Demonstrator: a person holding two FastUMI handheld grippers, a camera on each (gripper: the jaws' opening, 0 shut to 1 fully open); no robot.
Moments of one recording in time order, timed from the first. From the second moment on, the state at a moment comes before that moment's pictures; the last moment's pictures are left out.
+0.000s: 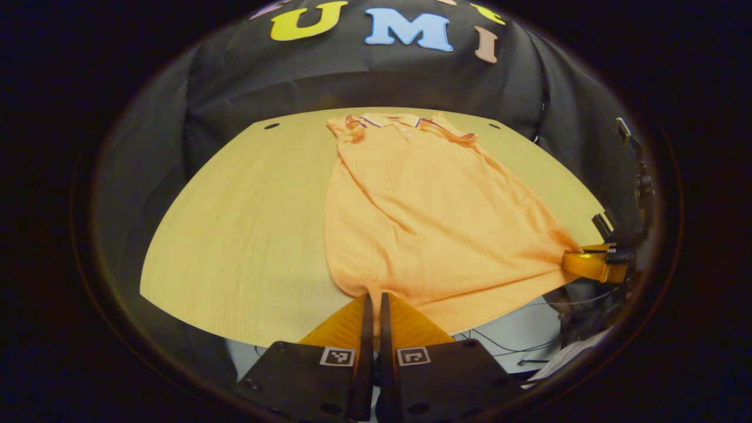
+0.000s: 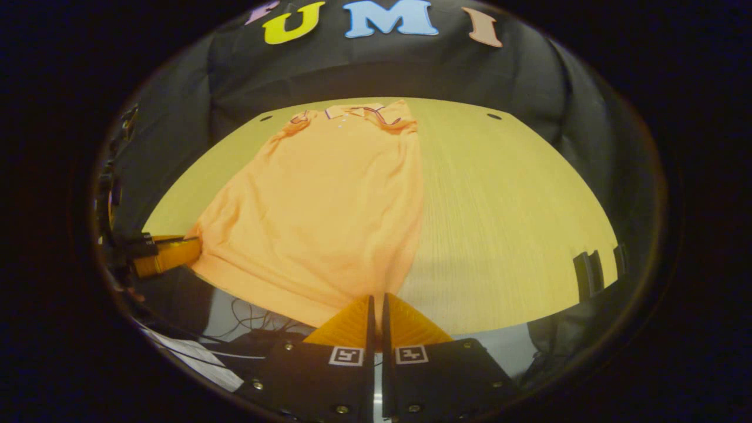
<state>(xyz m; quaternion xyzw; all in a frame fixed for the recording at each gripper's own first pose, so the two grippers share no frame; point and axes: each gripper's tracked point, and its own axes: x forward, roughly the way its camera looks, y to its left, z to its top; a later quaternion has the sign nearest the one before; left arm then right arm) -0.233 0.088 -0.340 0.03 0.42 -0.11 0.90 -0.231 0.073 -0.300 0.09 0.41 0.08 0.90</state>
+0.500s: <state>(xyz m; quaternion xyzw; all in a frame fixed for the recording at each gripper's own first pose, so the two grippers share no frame) -0.147 0.076 -0.271 0.04 0.37 -0.13 0.92 -0.146 0.051 -0.216 0.13 0.35 0.06 0.93</state>
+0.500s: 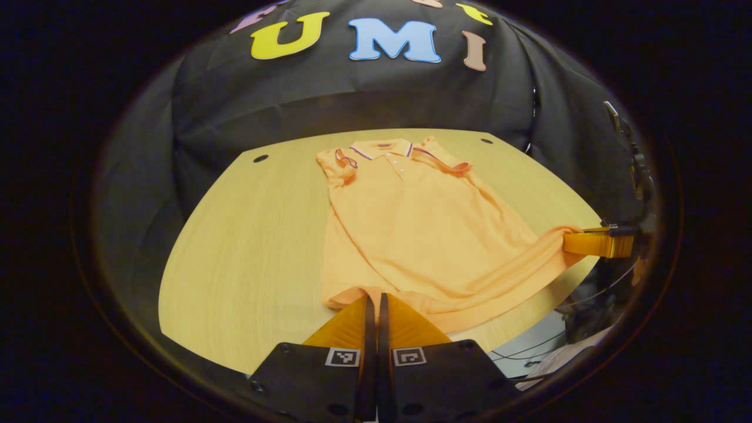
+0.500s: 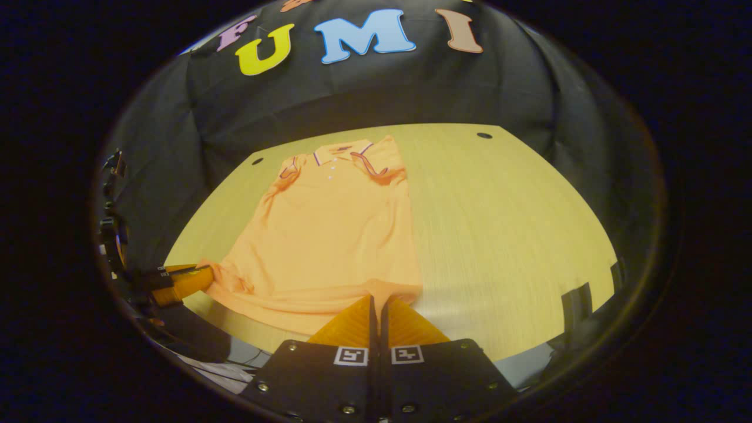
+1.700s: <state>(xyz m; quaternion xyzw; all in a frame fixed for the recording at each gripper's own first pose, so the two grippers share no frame) 0.154 0.085 -0.208 0.02 0.28 -0.11 0.95 0.125 0.040 -0.131 0.03 0.27 0.03 0.96</state>
